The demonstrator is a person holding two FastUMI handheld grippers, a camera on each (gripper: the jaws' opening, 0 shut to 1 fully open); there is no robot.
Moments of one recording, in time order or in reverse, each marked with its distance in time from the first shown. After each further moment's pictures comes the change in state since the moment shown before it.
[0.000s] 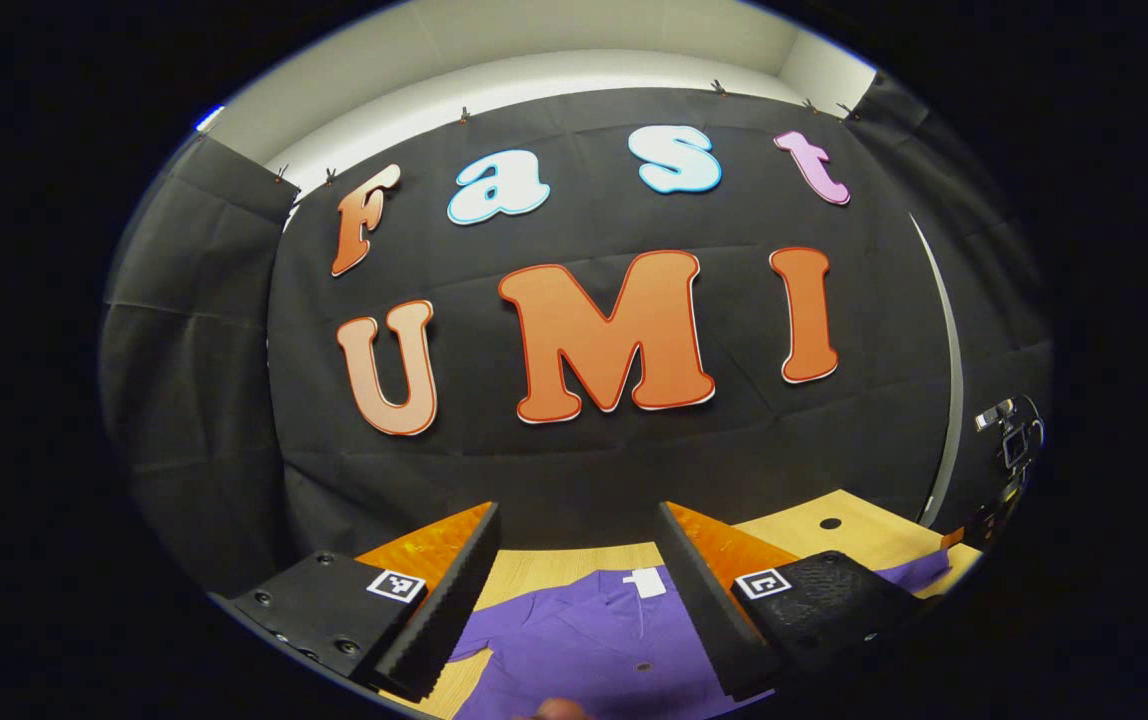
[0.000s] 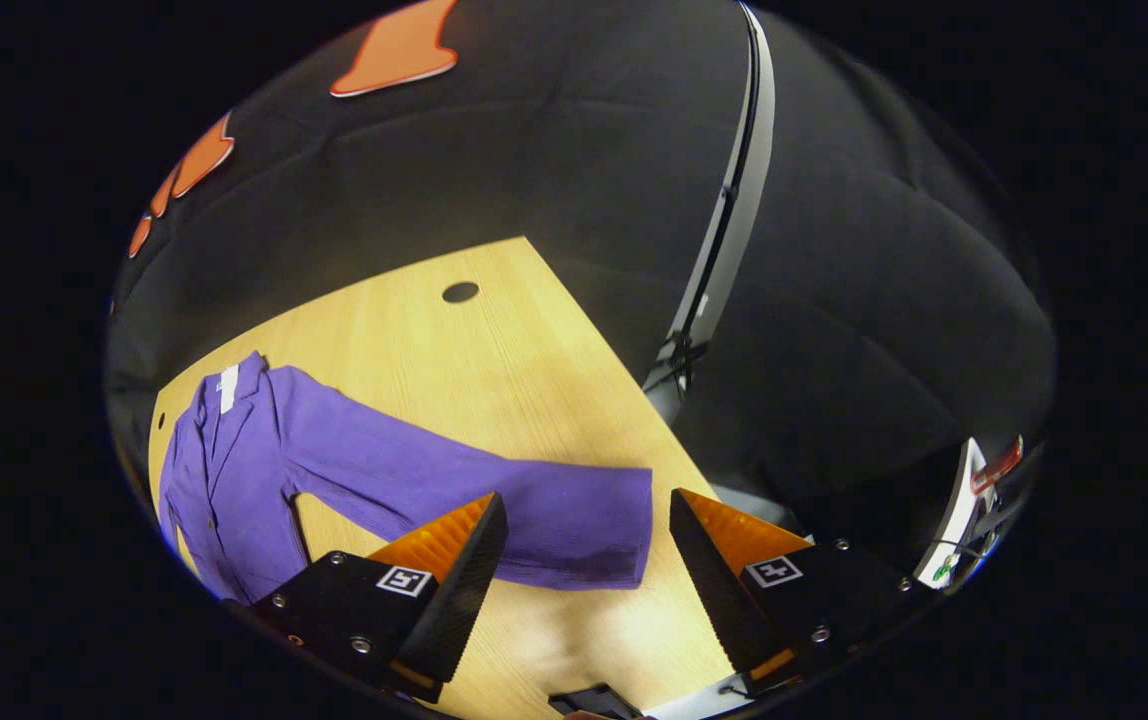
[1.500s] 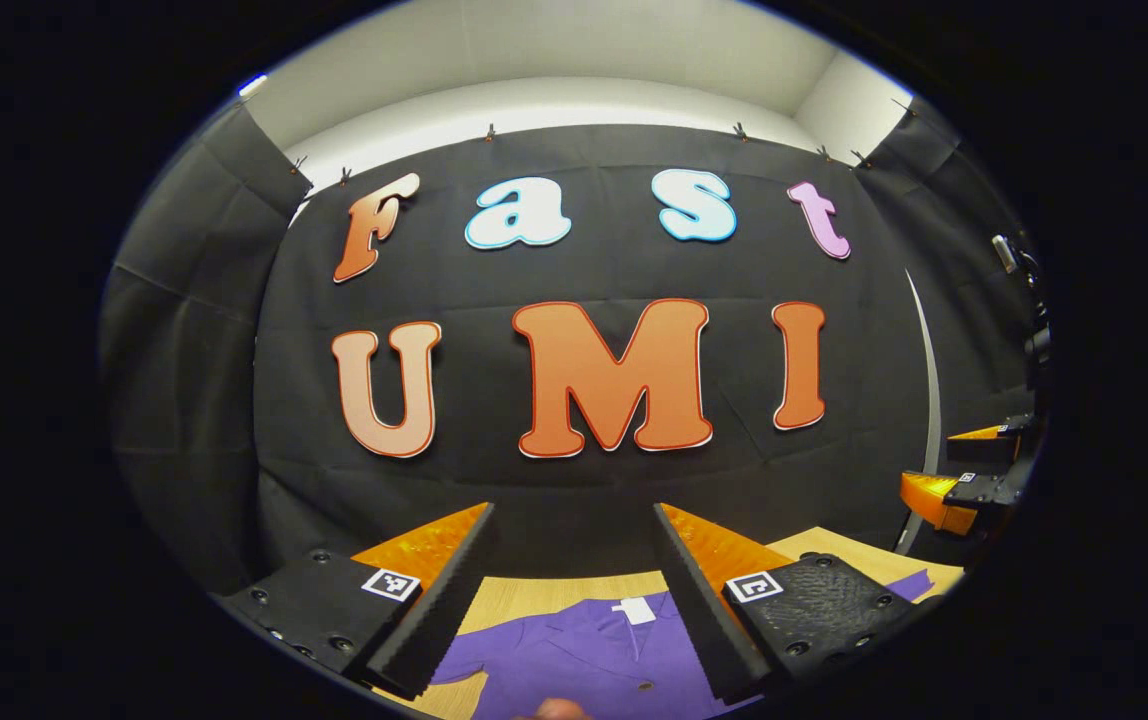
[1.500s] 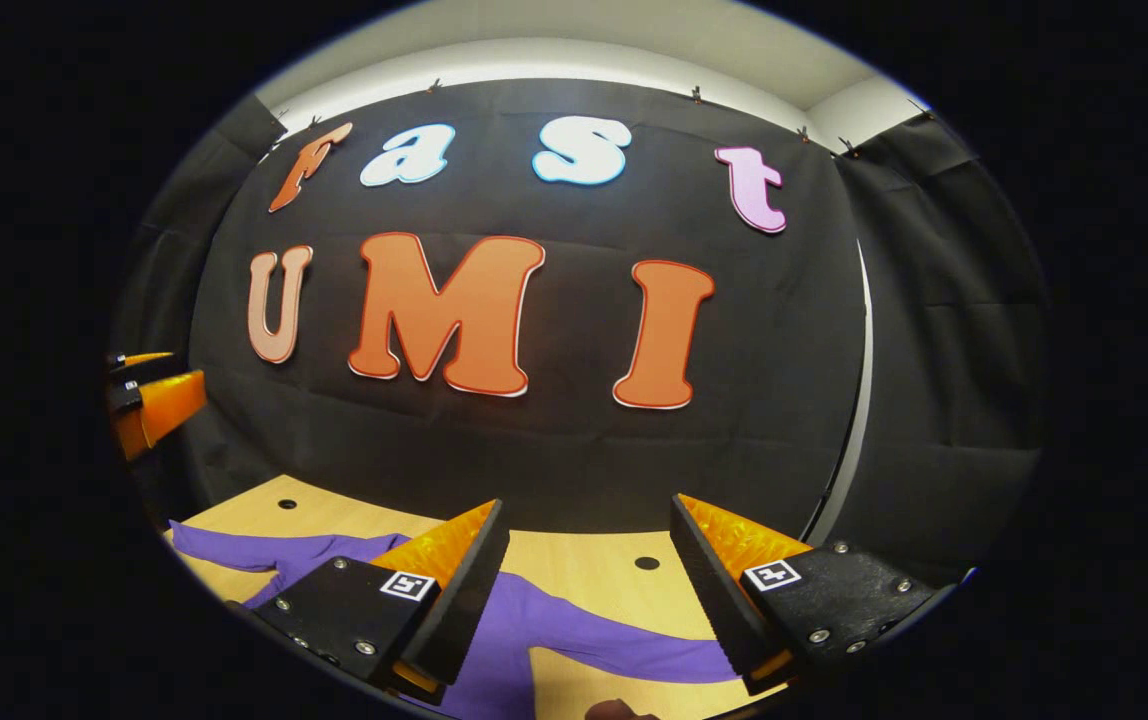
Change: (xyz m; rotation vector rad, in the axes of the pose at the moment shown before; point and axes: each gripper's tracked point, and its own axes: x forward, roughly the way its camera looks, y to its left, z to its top) left arm 0.000 0.048 0.028 -0.083 -0.127 -0.085; right arm -0.292 0.199 0.095 -0.214 -0.930 0.235
